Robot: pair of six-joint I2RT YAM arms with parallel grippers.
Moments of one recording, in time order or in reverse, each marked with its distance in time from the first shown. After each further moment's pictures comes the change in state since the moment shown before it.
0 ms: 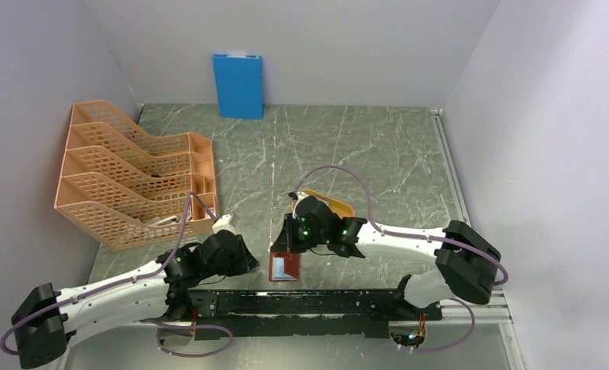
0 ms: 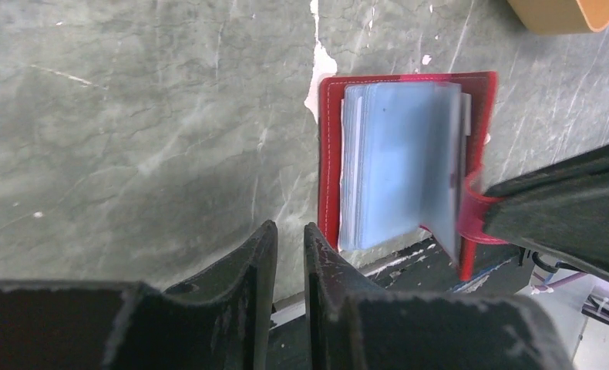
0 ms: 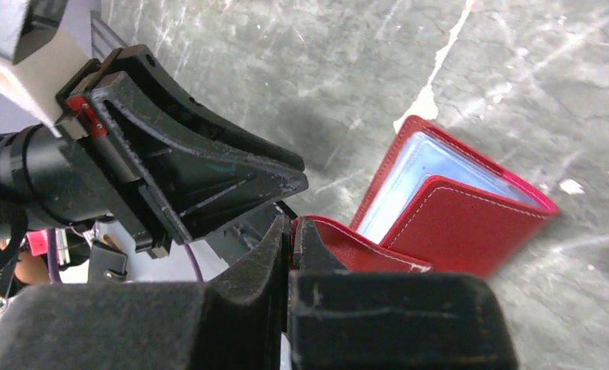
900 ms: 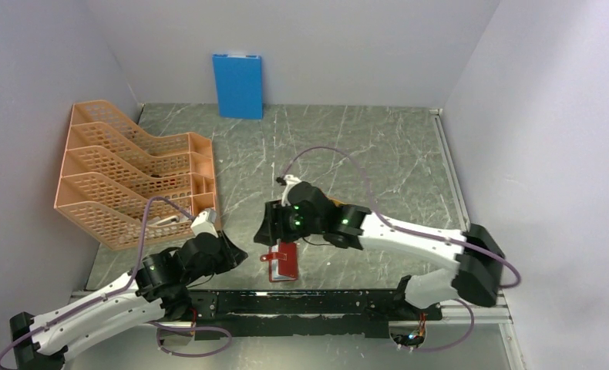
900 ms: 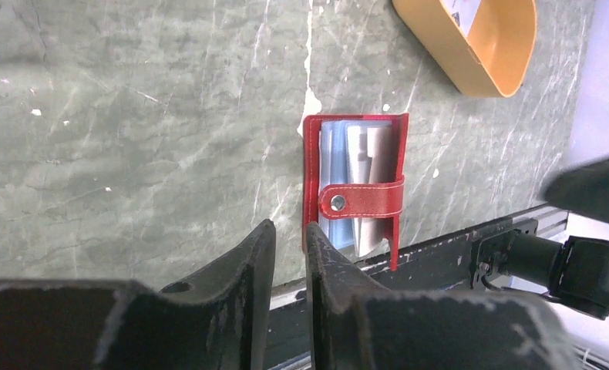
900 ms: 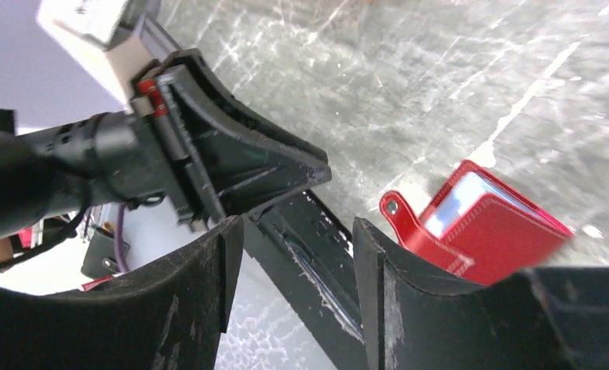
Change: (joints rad) left arm 0.000 -0.319 0.059 -0.291 -0.127 -0.079; right arm 0.055 0.047 0.263 -0.166 0.025 -0.108
